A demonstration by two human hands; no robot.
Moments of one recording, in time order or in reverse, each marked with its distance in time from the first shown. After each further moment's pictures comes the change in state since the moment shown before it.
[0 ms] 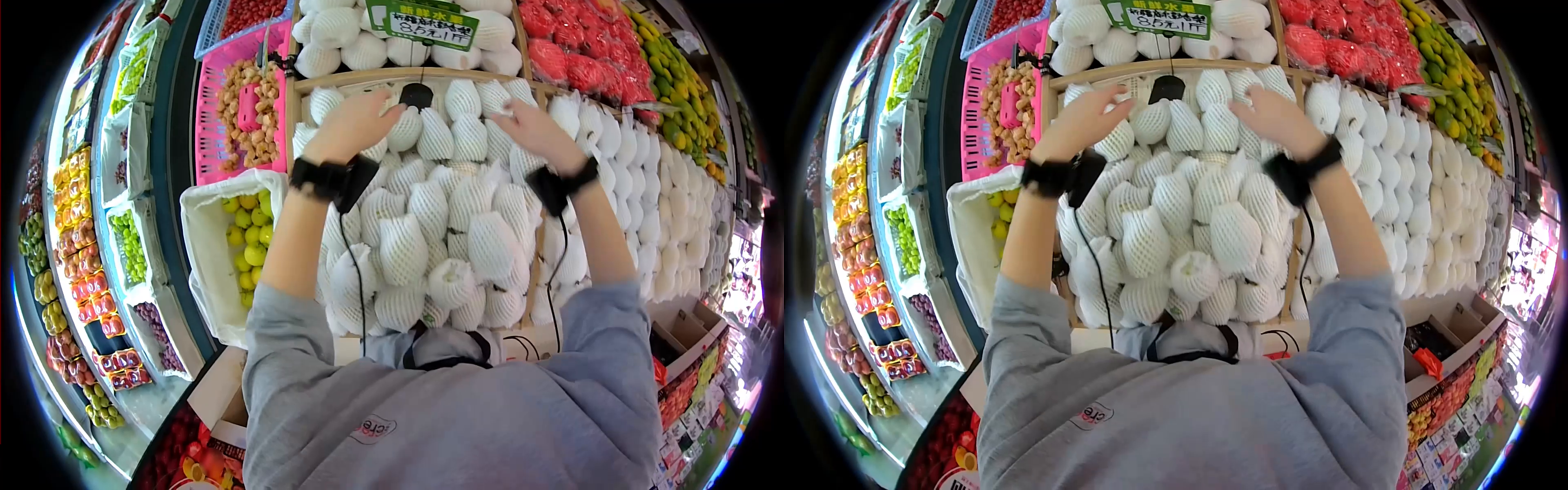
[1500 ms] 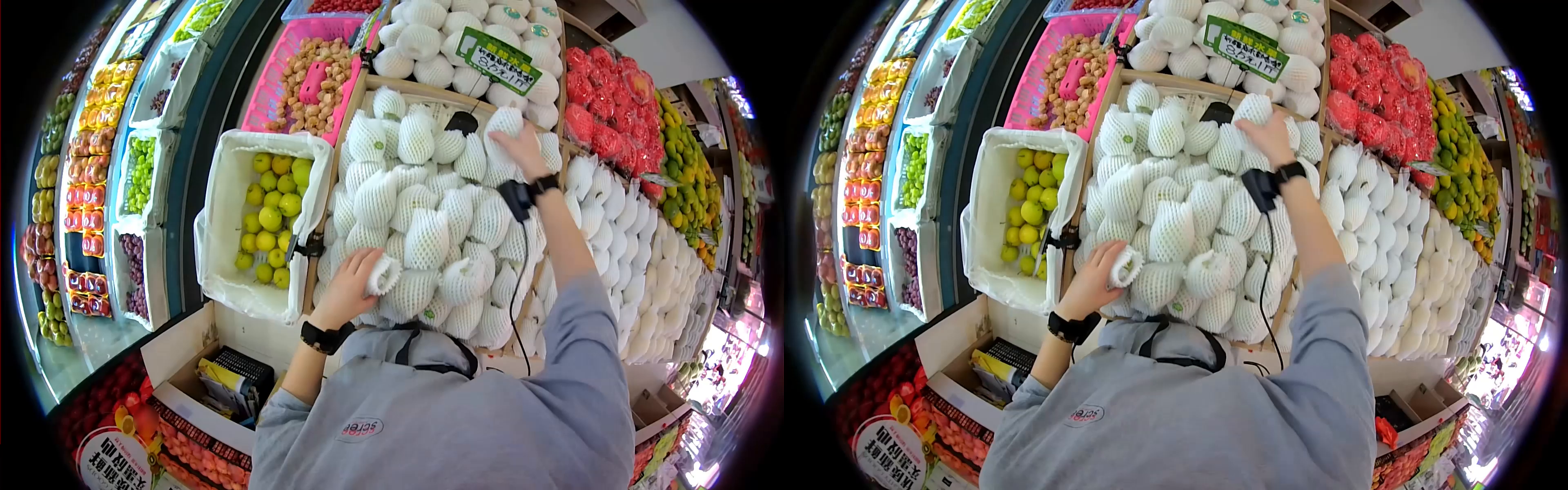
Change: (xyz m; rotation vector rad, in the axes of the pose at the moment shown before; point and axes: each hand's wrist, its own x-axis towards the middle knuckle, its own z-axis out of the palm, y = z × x) left_hand -0.288 0.034 0.053 -0.268 0.029 -0.184; right_hand 0.068 -0.014 0.075 0.552 0.191 0.117
